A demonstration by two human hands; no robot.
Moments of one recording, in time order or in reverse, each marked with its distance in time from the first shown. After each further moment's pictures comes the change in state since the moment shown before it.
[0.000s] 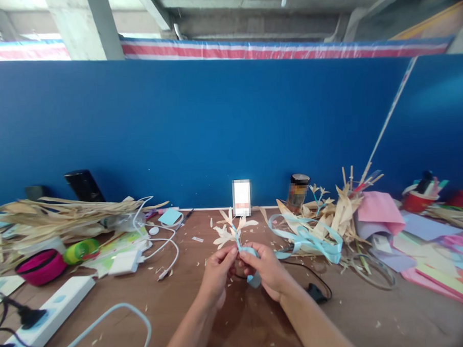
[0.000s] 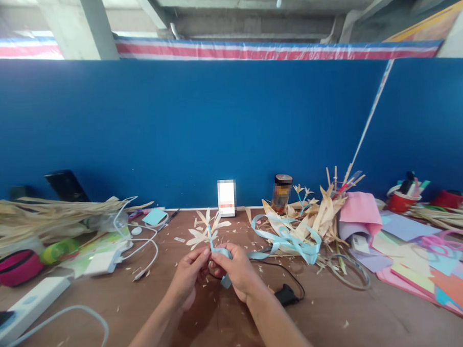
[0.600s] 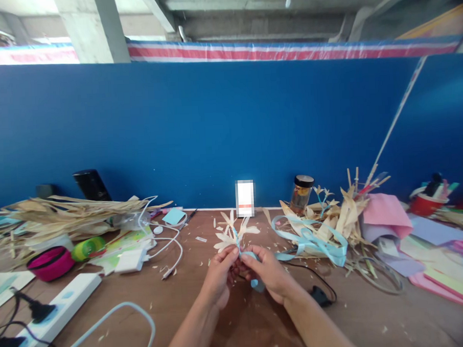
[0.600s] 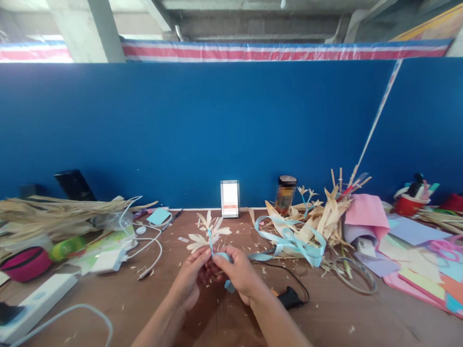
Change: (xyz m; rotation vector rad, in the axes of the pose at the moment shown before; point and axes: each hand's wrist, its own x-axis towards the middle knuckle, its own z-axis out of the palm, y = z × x) left_hand -0.002 0.006 0.002 -0.213 -0.144 -0.066; right_hand 0.000 0.005 0.000 -0.064 -0.096 0.007
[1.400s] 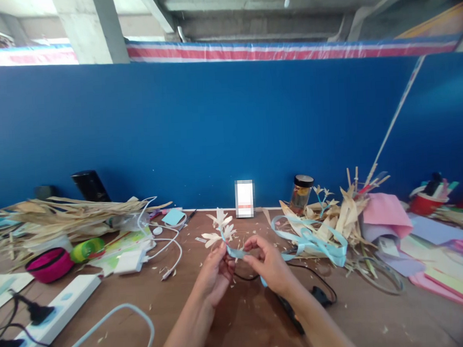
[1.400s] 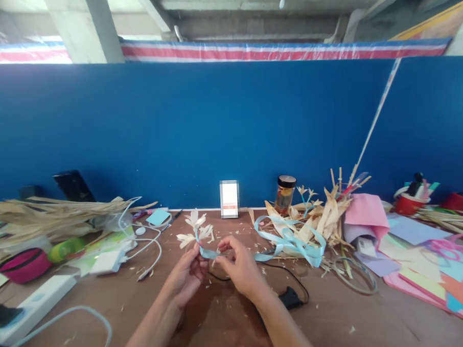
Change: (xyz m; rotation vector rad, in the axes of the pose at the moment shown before) left_hand 0.004 0.012 -0.008 -0.346 0.073 -0.010; right_hand 0.000 -0.015 -0.014 -0.666 0.128 -0.302
